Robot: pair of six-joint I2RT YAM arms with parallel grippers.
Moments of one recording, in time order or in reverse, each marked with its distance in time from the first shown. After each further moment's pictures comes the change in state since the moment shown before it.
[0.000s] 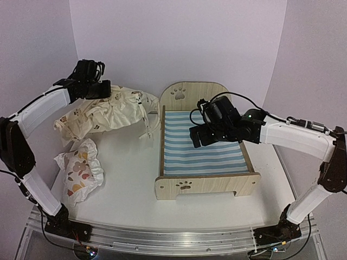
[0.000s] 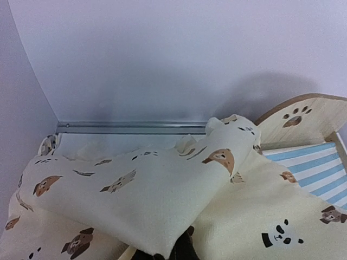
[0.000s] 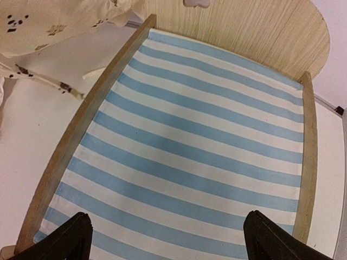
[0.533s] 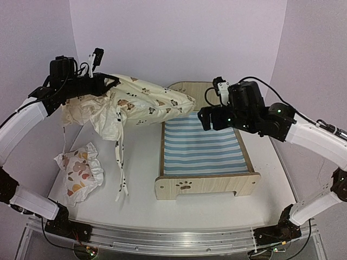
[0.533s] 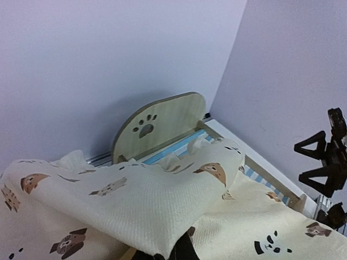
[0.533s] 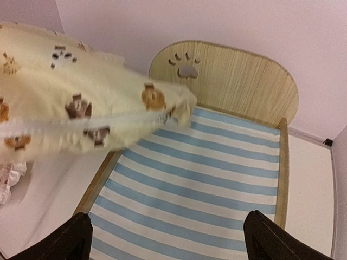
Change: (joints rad) left arm -0.013 -0.312 -0.192 0.197 0.615 0.097; right arm 0.000 -0.187 0.005 0.075 0.023 -0.052
